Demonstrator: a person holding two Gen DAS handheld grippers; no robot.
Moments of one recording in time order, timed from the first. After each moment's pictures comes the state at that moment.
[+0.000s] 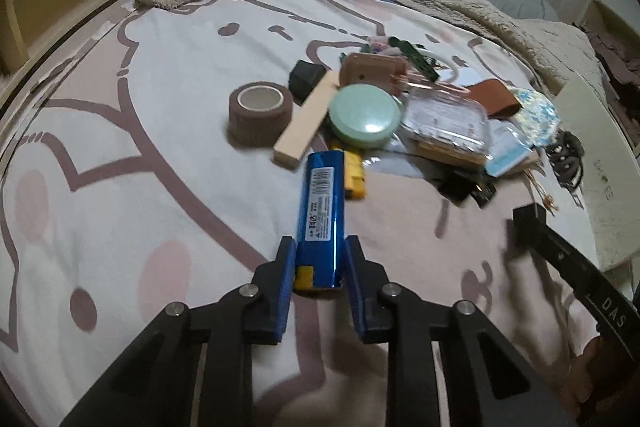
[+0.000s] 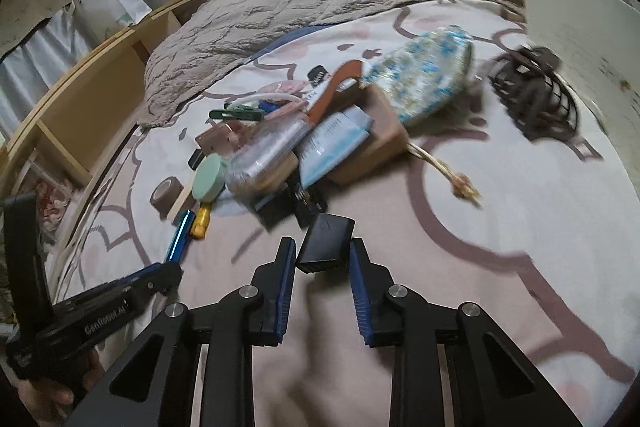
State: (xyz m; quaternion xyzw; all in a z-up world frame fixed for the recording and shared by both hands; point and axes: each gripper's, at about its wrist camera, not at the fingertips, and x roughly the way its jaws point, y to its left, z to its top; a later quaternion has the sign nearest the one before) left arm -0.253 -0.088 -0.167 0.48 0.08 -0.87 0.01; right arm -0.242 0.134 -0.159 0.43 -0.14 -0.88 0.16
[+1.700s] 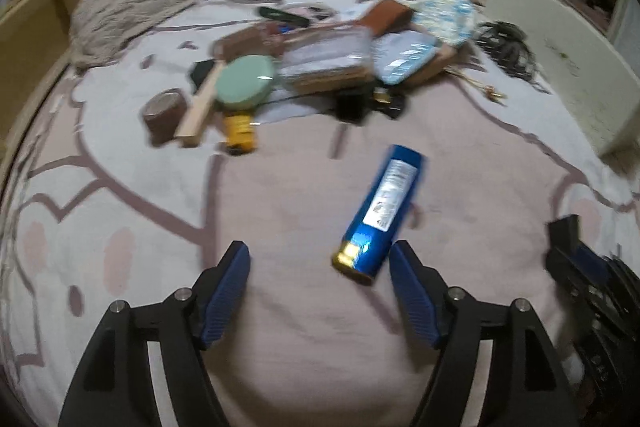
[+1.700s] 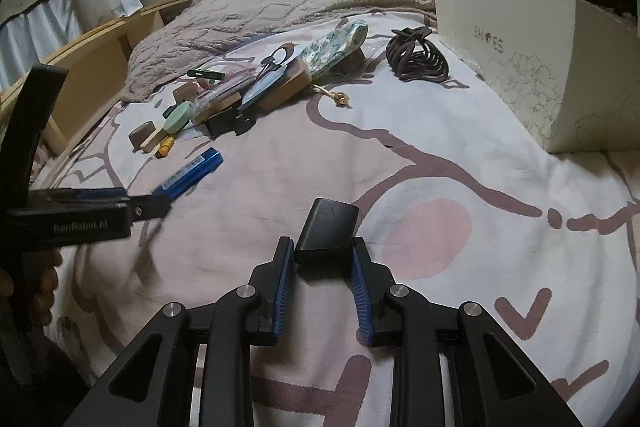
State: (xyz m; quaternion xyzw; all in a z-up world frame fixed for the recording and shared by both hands) left arm -0.223 -0.017 -0.170 0.49 -0.07 -0.87 -0.03; right arm -0.134 0.173 -0.181 0.39 -0.08 -0.91 0.08
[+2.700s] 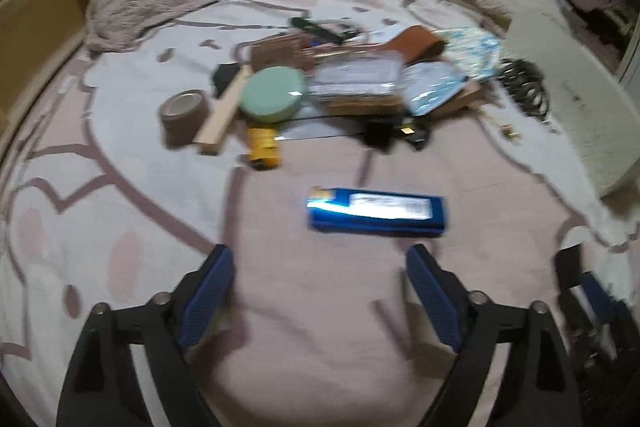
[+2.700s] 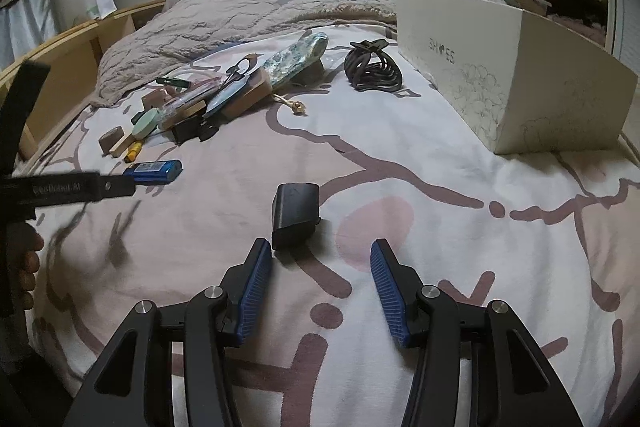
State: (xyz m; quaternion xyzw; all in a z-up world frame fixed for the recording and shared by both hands) left arm -0.235 -0.028 -0.166 0.48 0.00 -0.87 -0.05; right arm -0.123 0.181 -0.177 0.38 -0.06 -0.92 0.02
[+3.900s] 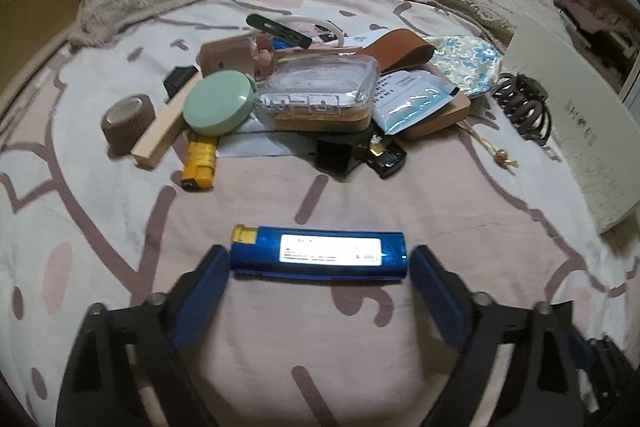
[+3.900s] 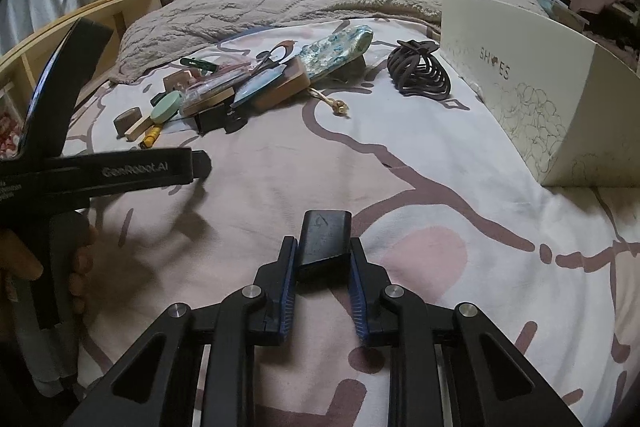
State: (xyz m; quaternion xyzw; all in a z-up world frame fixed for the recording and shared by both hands) left arm -0.257 0.002 -0.183 0.47 0.01 -0.88 -0.03; right arm -0.148 0.166 -0.177 0.40 -0.03 -0.92 0.07
